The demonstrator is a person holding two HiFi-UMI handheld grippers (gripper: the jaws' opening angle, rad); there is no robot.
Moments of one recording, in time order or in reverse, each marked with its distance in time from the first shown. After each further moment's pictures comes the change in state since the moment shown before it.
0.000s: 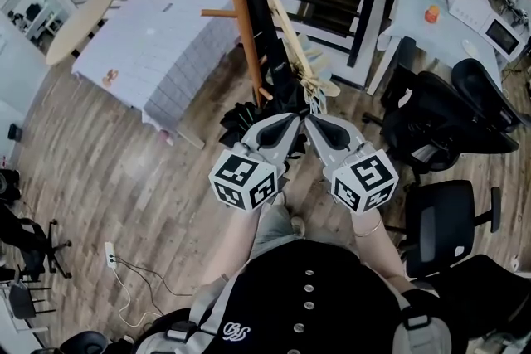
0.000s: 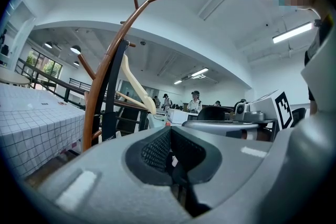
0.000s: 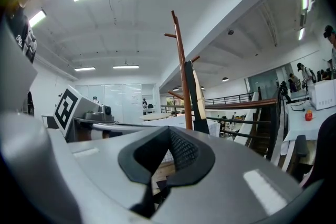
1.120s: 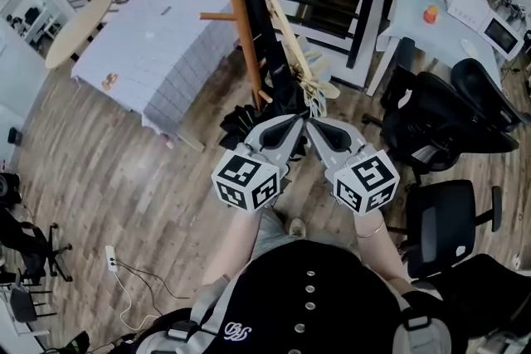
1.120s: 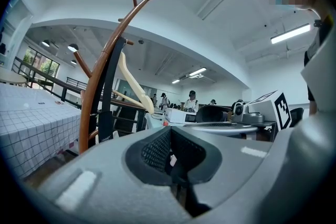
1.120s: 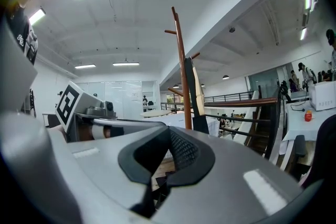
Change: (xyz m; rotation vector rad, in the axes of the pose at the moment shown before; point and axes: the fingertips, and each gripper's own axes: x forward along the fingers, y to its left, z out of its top) left arm 0.007 -0.002 -0.001 0.001 0.010 -0.030; right arm 0.001 -0.003 -0.008 -0.011 0.036 0.001
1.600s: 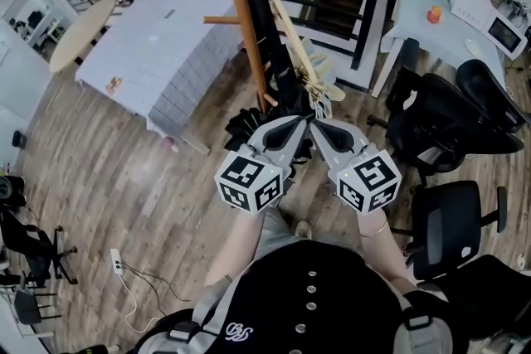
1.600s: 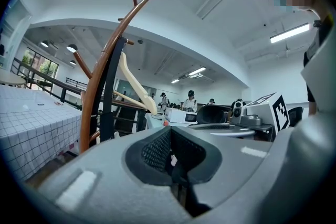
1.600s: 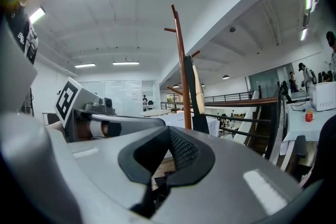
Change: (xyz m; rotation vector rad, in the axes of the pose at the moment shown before) left arm 0.003 0.005 0.002 0.008 0.001 -0.006; right arm 0.007 -0.006 -0.004 -0.005 0.007 -0.006
